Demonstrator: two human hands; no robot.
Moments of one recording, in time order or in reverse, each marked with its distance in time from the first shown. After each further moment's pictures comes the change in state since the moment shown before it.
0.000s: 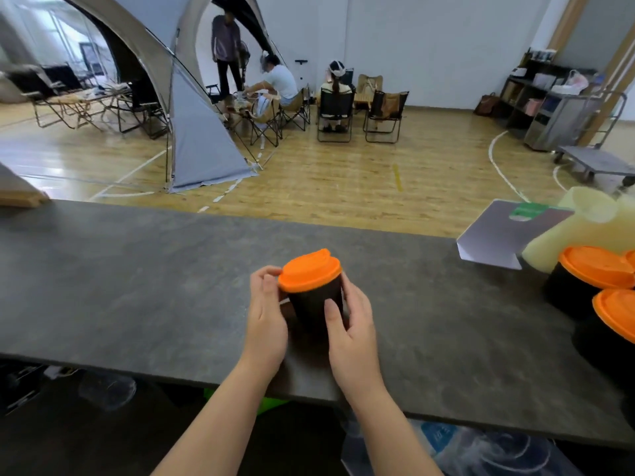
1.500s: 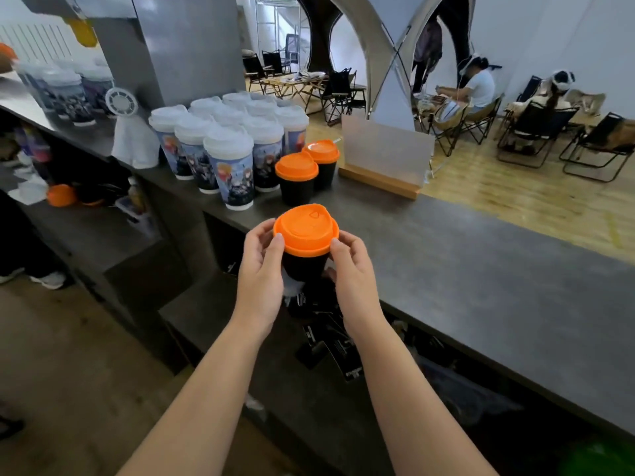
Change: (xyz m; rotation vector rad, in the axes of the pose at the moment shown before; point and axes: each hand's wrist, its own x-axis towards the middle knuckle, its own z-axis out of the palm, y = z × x) left_hand 0.087 0.089 -0.693 0.090 0.481 0.058; right_hand -0.110 -0.167 0.679 0.307 -0.534 0.209
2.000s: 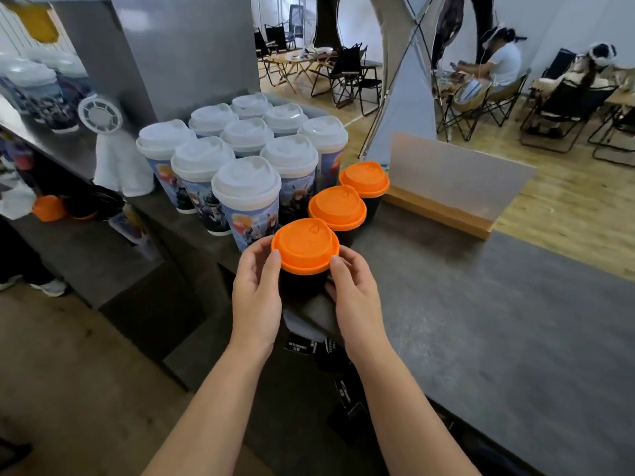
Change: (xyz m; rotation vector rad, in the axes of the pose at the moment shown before) left_hand 0.147 -0.031 -0.031 -0.004 0.072 -0.074; right_hand 0.132 0.026 0.082 -0.023 0.033 0.087
